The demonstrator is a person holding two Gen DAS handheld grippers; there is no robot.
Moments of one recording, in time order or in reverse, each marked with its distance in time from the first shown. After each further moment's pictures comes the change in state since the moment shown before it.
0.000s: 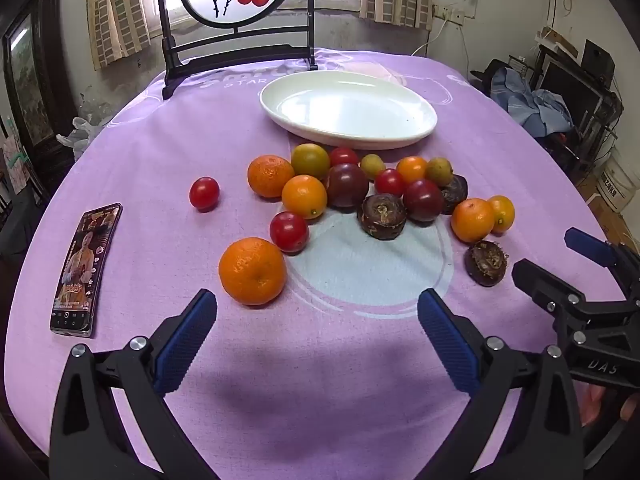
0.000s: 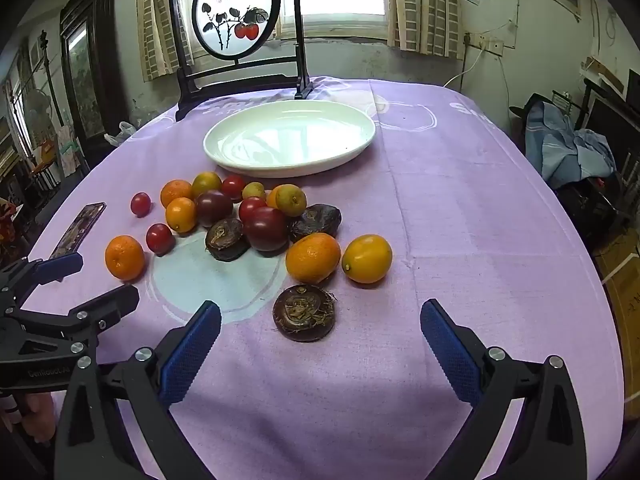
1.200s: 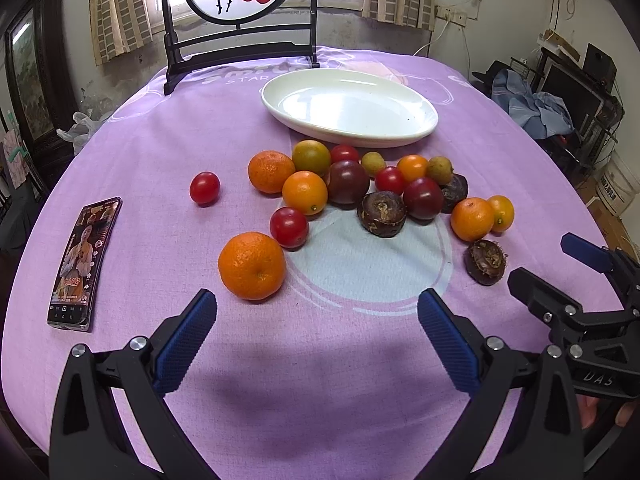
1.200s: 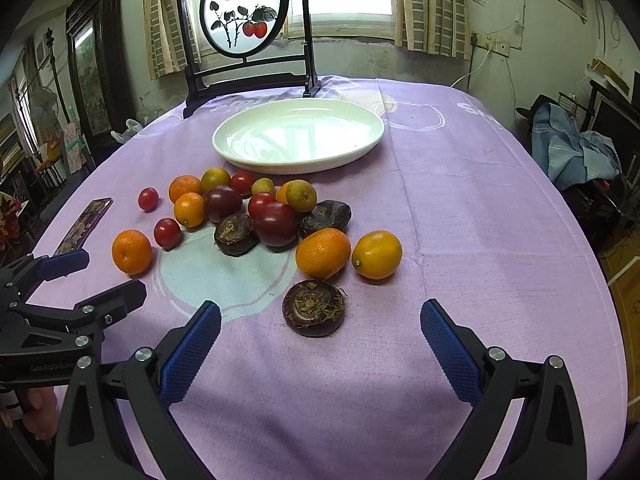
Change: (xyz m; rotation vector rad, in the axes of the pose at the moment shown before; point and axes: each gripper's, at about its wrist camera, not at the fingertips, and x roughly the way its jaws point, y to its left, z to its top) left arm 0.000 0.001 -0.002 -0.014 -0.002 -0.005; right arm -0.002 0.001 -0.002 -0.014 0.004 0.024
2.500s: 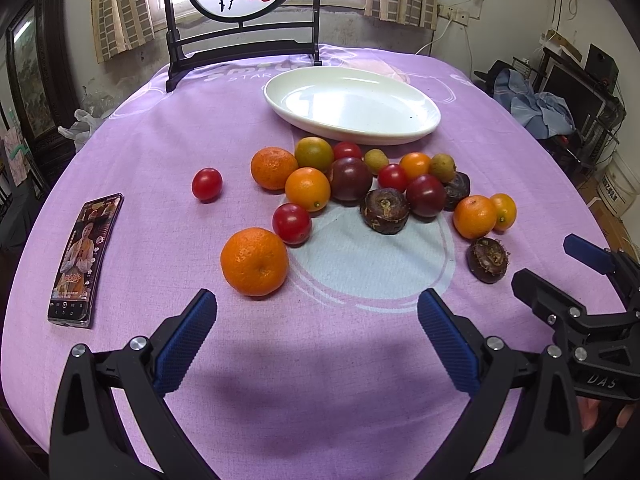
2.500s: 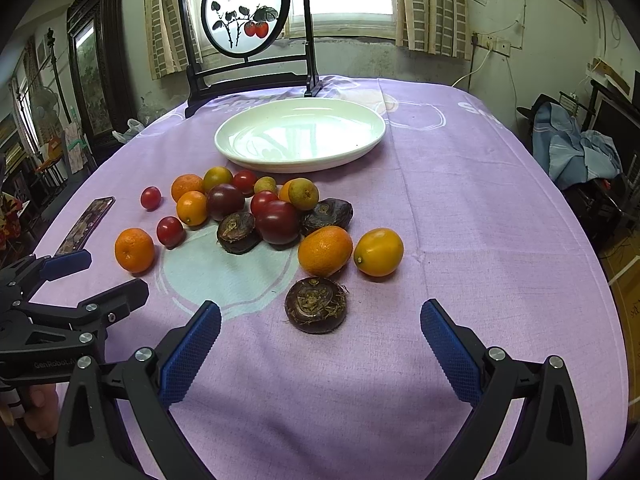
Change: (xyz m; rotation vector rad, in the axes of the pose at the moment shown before) left arm 0.003 0.000 -0.001 -0.001 0.003 0.000; right arm -0.001 0.001 -0.001 -0.001 0.001 0.004
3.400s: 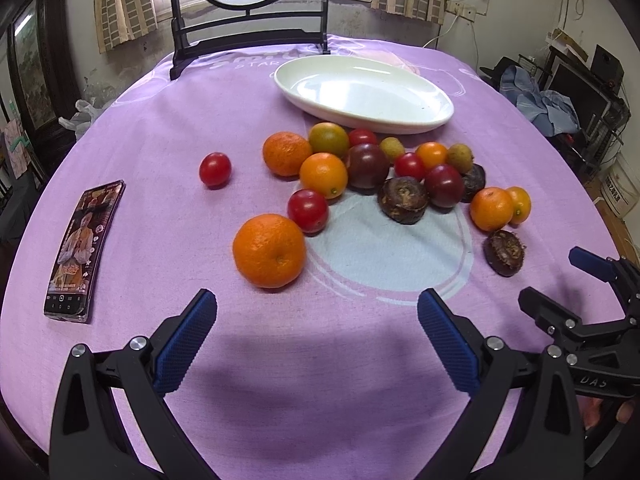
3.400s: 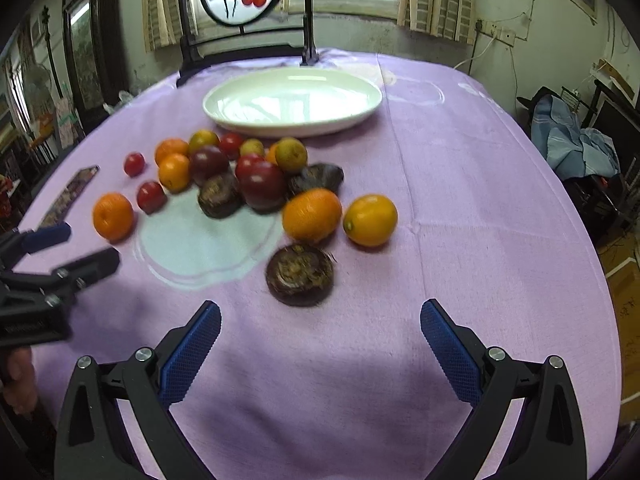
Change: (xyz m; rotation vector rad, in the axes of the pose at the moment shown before) left arm 0.018 0.018 -0.006 -0.023 0.036 0.005; right arm 0.023 -0.002 -0.014 -0.045 0.117 -0.056
